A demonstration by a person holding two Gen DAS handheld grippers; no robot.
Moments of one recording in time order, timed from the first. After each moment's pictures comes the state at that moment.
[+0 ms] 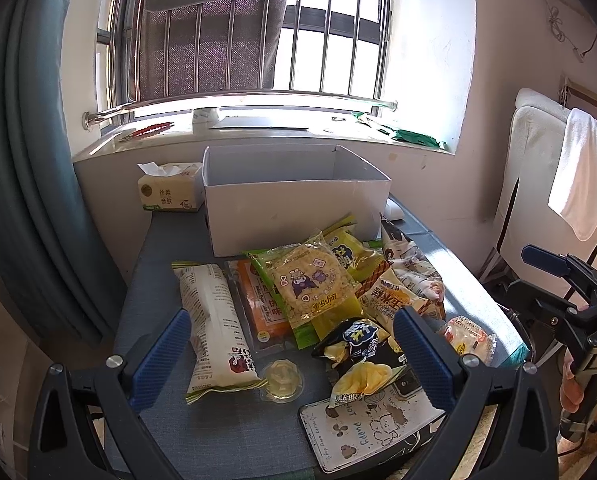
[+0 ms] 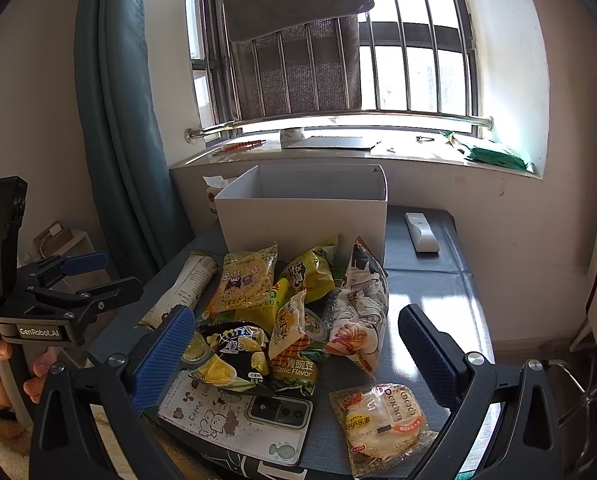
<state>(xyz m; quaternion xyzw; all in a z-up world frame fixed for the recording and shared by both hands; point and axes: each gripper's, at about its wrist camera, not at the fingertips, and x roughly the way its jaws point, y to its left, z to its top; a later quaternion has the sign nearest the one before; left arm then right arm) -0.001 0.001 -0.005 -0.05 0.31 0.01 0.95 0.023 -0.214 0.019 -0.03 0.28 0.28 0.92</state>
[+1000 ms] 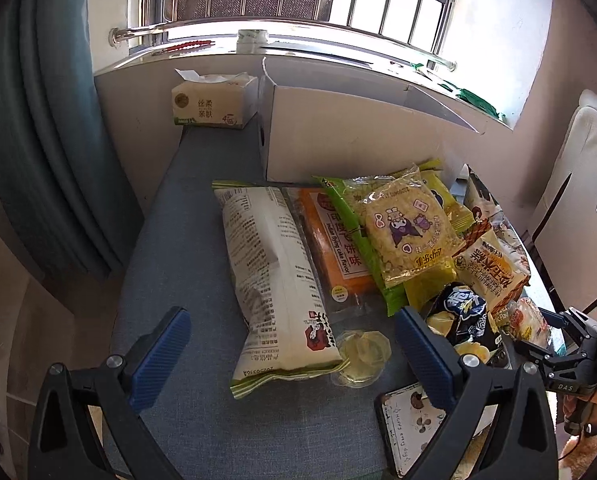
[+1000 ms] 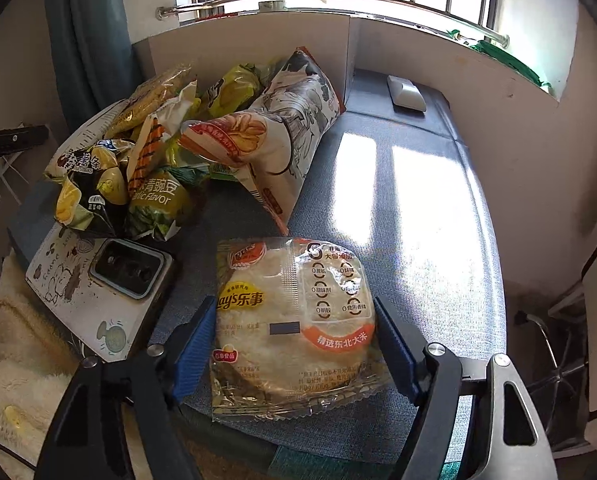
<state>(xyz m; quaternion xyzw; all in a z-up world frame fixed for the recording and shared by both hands) 0.050 0.065 -0.080 -0.10 0.42 0.06 0.90 0.074 -0.258 -0.115 -0.13 0.44 0.26 0.85</state>
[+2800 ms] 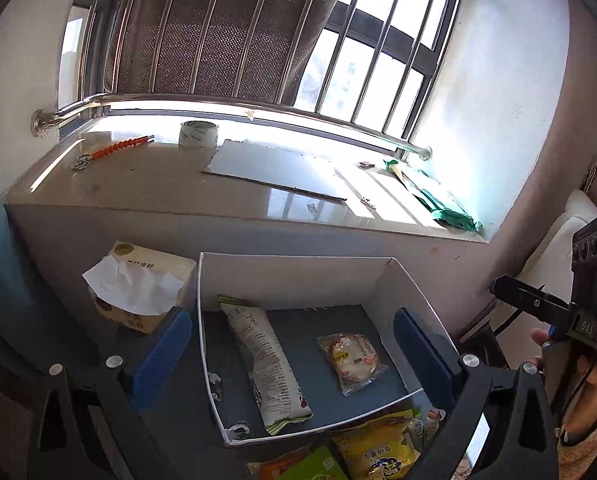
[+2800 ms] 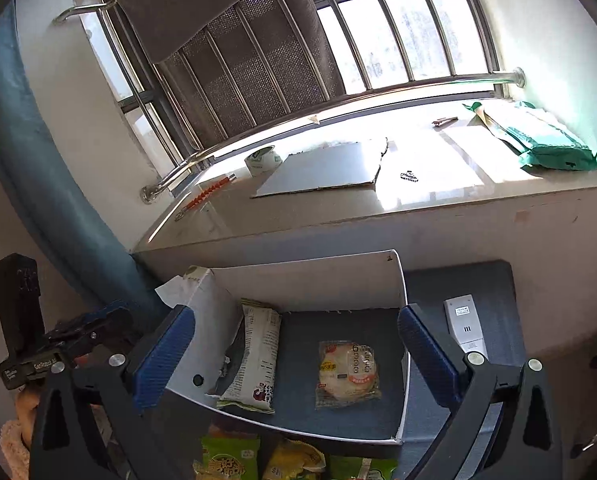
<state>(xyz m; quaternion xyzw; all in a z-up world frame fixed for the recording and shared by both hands) 0.254 0.120 0.071 -0.14 0.31 -0.03 0.94 0.321 -0.144 0.084 0.09 0.35 0.30 0.88</state>
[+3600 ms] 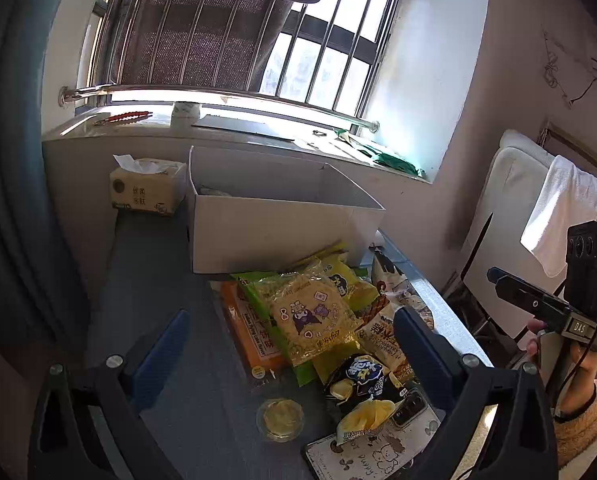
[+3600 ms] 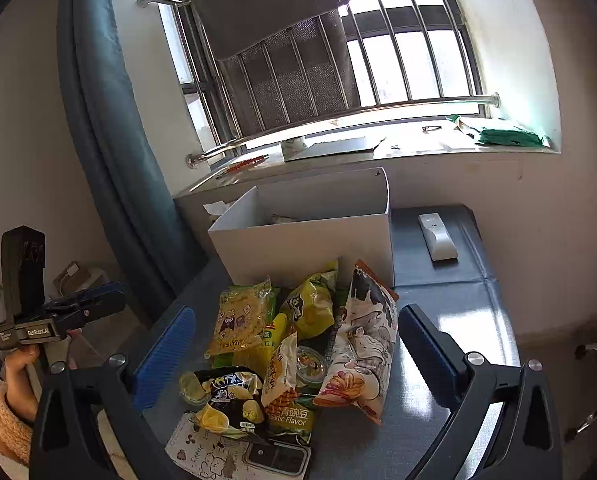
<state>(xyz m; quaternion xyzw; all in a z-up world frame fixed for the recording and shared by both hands) 0.023 0.056 -0.017 -0.13 0.30 -0.07 0.94 0.079 -0.229 0.014 0.05 0.30 0.31 0.90</state>
